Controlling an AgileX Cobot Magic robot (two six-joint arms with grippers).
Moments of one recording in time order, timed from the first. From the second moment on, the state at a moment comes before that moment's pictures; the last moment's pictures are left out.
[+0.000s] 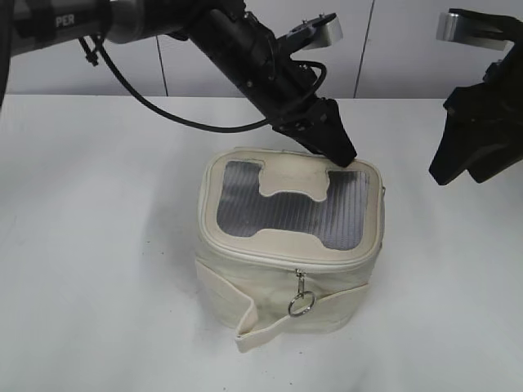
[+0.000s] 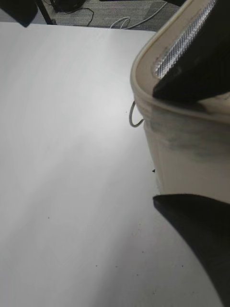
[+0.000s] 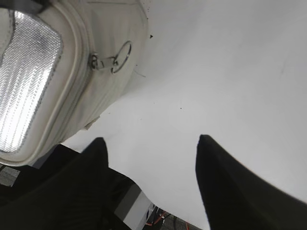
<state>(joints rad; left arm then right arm) -0.60 2.33 -2.08 -0.77 1.21 0.76 0.16 1.65 -1.29 0.33 1.21 -0.28</state>
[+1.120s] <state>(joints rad) -0.66 2.26 -2.04 -0.61 1.21 0.73 0.16 1.52 -0.95 0.53 0.86 -0.78</state>
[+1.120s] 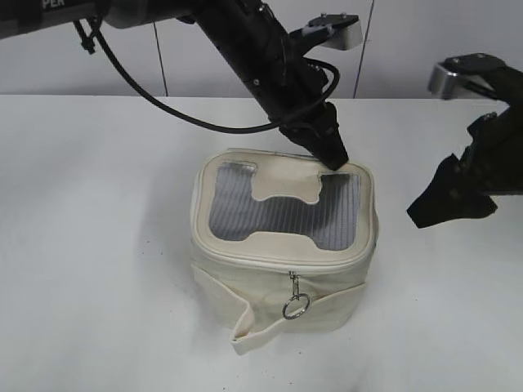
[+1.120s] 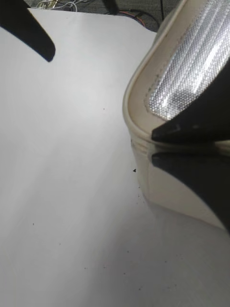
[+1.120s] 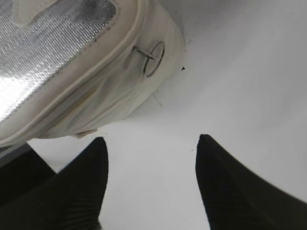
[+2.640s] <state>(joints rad) -0.65 2.23 -2.01 -0.60 1.20 0.73 0.16 1.78 -0.87 1.20 0.61 -1.52</state>
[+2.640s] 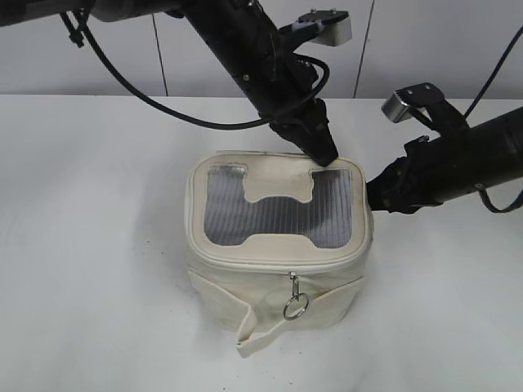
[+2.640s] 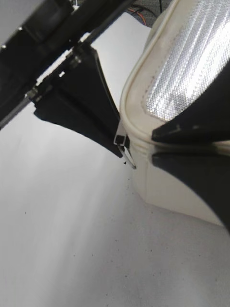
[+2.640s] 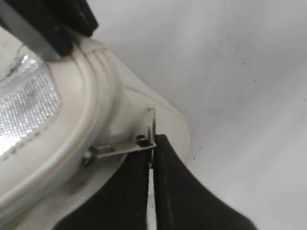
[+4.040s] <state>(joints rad) -0.65 2.23 -2.01 -0.60 1.20 0.73 0.19 1.47 -0.77 0.73 0.94 -0.88</state>
